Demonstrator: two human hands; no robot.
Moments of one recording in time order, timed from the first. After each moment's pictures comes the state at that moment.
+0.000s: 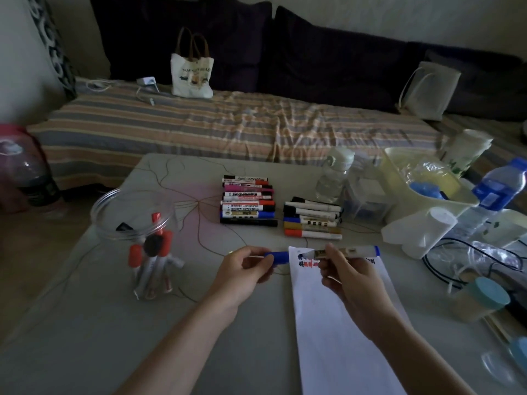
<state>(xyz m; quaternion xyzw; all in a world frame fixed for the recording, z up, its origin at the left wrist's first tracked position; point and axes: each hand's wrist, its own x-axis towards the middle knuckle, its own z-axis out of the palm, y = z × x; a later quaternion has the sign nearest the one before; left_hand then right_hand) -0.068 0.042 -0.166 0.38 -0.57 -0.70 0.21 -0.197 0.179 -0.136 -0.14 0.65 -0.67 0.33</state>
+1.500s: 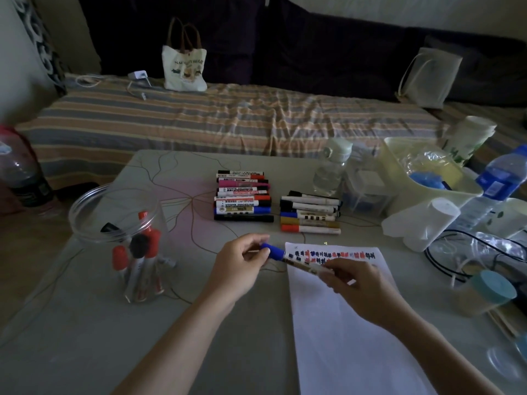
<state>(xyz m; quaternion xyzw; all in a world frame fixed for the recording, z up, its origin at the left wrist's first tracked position) -0.082 0.034 -0.169 0.35 -0.70 -0.57 0.23 -0.245 0.201 -0.169 -0.47 0.83 -0.27 0.16</state>
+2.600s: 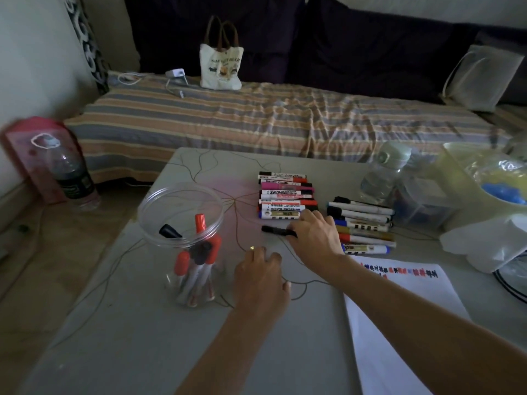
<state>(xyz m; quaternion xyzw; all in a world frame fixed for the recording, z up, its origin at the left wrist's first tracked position) -0.053 -0.003 -0.201 0.39 -0.91 -0.14 0.09 -0.204 0.008 -0.196 -0.55 0.83 -0.06 -0.08</state>
